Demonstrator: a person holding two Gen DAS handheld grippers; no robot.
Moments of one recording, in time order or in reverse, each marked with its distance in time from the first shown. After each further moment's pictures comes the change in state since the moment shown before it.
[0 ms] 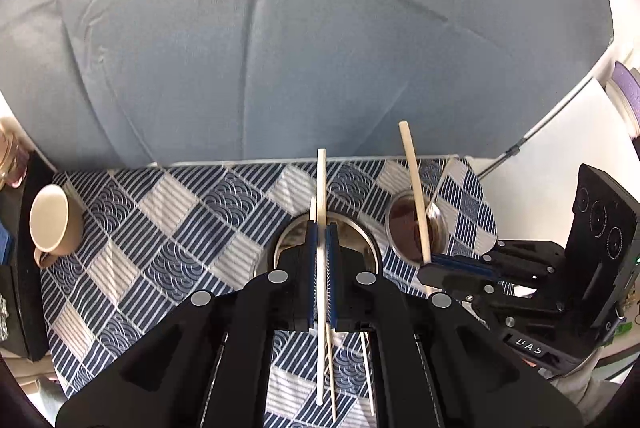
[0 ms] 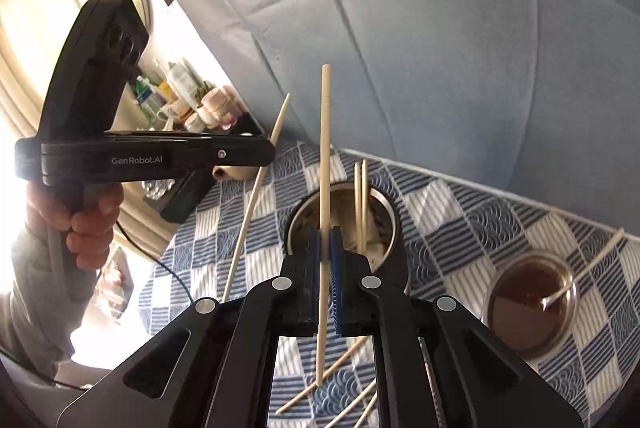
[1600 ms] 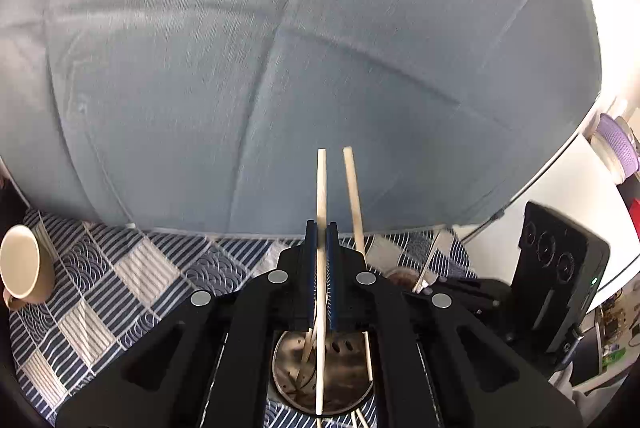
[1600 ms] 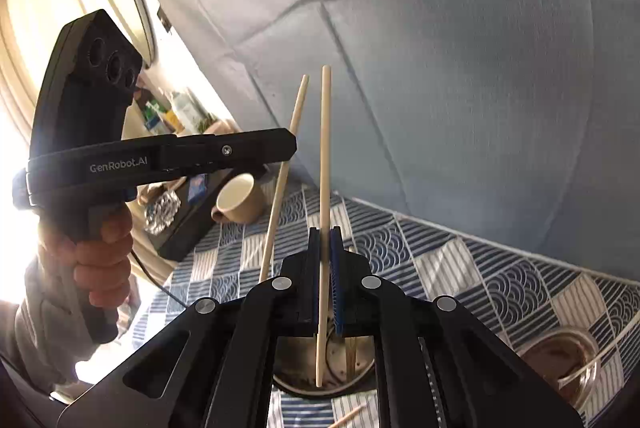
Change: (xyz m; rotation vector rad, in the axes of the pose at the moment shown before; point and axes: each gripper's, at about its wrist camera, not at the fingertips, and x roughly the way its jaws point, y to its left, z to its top) left arm 0.010 0.020 0.035 -0.044 -0.239 -0.096; right arm 0.050 -0.030 0.034 -0.016 -0.120 0.093
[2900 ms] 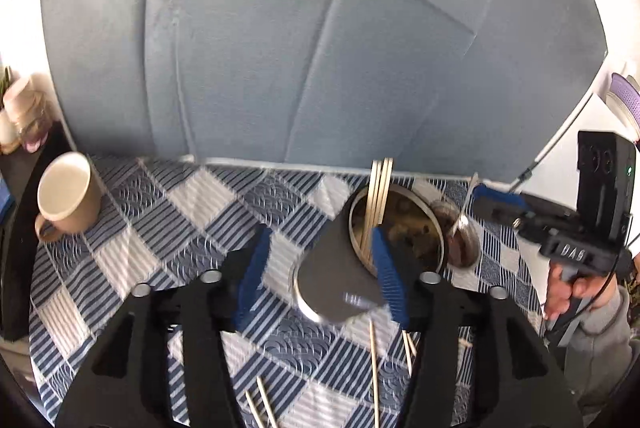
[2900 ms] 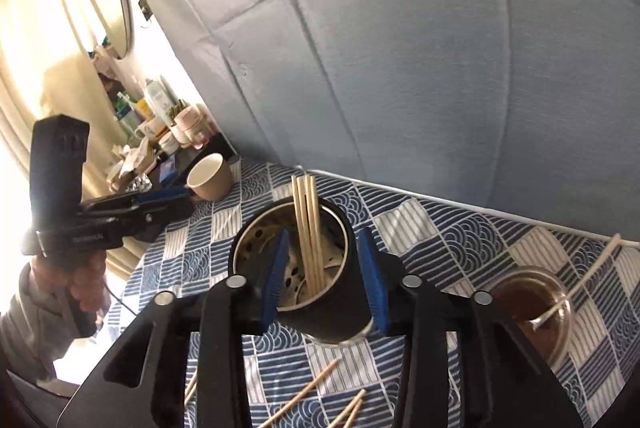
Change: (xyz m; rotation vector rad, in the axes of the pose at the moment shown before) left arm -0.047 0.037 -0.109 0.020 0.060 0.122; right arm -0.048 0.004 -0.052 0.014 0.026 -0.165
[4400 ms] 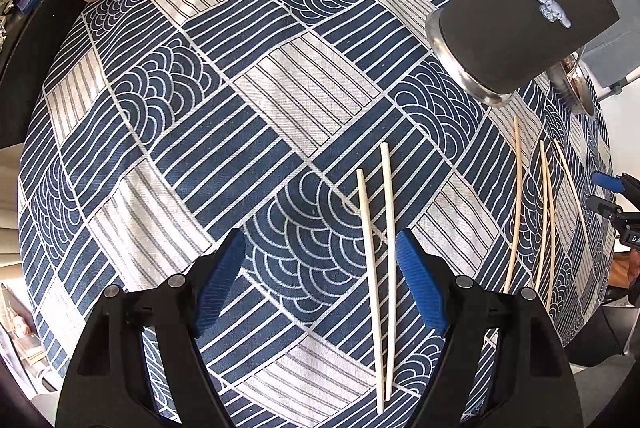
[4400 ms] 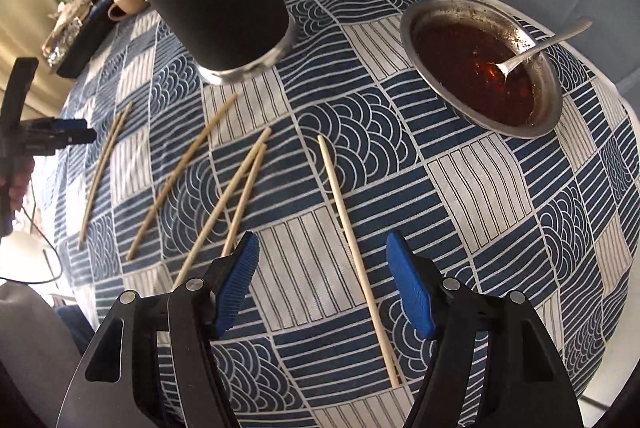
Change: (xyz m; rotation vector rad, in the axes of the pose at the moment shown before) left arm 0.046 0.072 -0.168 -0.124 0.462 0.252; right arm 0.021 -0.050 -0.184 -0.021 0.508 -0.193
